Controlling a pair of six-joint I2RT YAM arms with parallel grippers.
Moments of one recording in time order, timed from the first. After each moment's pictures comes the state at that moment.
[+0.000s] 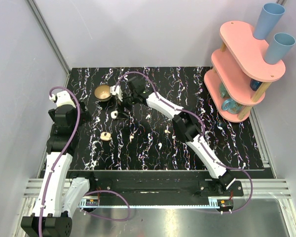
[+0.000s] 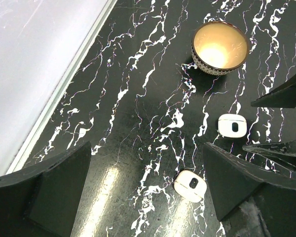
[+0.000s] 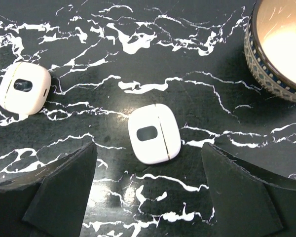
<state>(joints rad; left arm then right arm) -0.02 0.76 0.83 -0.52 -0.35 -0.21 0.74 2.67 2.41 -0.47 -0.76 -0.52</state>
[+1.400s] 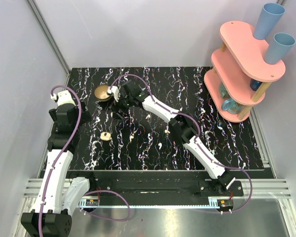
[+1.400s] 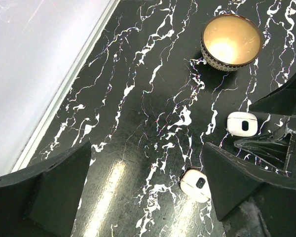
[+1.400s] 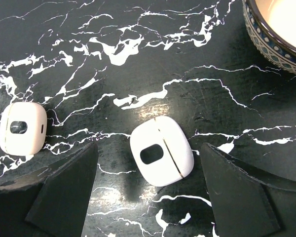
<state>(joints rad) -0.02 0.79 0.83 -0.52 -0.37 -0.20 0.78 2.76 2.55 -0.48 -0.65 -0.25</state>
